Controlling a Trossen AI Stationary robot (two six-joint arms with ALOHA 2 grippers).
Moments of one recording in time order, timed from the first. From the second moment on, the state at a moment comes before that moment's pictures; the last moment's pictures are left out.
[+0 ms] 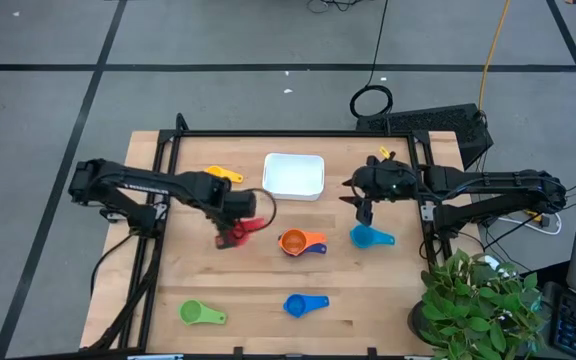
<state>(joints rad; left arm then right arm) -0.05 1.49 1.26 -1.16 -0.02 -0.24 -0.08 1.00 0.81 -0.44 0.13 0.11</state>
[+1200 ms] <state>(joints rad) 0.03 1.96 1.55 -0.83 0.10 -0.03 -0.09 1.00 0.81 -0.39 0.14 0.07</state>
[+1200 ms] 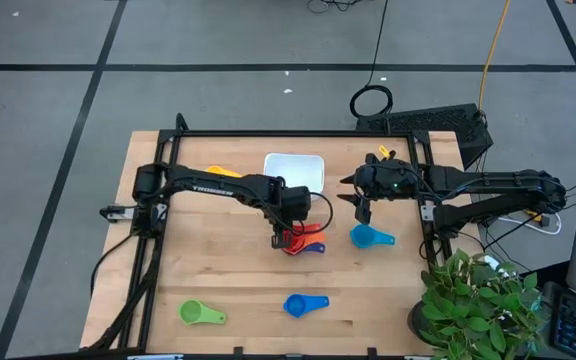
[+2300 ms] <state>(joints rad) 0.01 1.23 1.24 -0.59 0.00 0.02 0.07 1.37 0.94 -0.31 -0.03 0.22</state>
